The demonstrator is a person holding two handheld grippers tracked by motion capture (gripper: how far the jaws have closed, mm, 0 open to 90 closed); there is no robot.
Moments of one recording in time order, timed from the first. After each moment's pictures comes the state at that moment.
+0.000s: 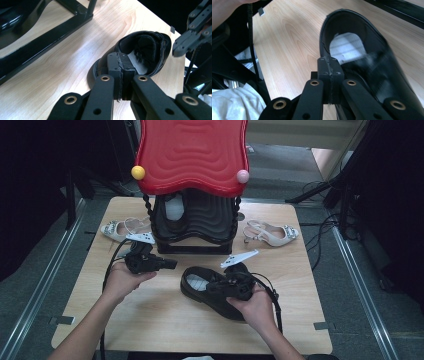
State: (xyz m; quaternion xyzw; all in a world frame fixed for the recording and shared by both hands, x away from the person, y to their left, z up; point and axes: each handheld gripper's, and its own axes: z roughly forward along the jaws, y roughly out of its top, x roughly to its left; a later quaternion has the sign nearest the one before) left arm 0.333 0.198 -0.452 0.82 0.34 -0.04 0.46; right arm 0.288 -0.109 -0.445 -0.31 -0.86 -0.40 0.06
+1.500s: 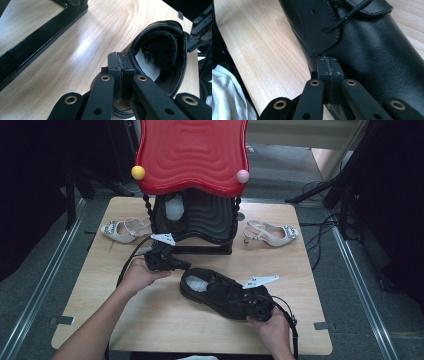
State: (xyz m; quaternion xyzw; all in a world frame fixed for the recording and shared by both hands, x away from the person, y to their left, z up) left arm 0.358 0.161 -0.477 0.85 0.30 -0.05 0.42; right arm 0.257 -0.166 -0.499 -0.38 -0.85 -0.36 0.02
